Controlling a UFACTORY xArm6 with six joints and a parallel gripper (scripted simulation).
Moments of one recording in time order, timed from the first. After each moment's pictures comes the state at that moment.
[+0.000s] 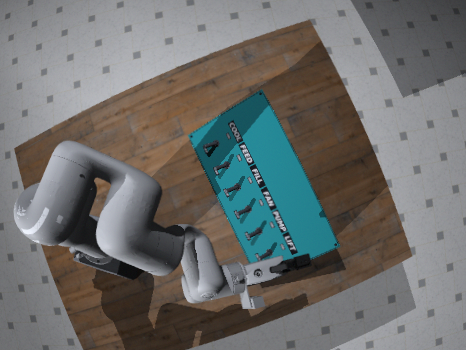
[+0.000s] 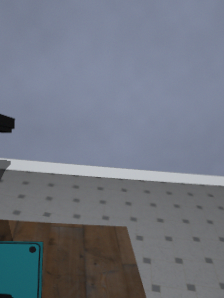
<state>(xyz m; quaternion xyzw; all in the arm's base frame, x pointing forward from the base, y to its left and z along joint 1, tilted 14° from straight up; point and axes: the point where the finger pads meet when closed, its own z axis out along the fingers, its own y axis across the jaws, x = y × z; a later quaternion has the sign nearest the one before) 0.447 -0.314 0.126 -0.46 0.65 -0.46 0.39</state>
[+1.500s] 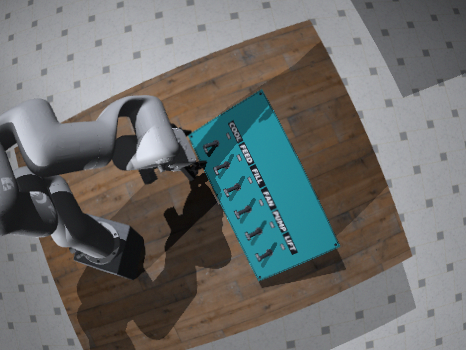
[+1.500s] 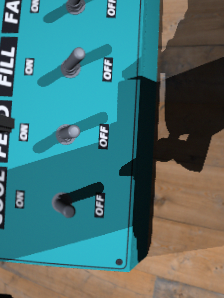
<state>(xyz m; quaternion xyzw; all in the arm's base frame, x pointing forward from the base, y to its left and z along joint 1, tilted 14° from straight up) 0.359 0.075 0.125 0.03 0.95 0.07 0.30</state>
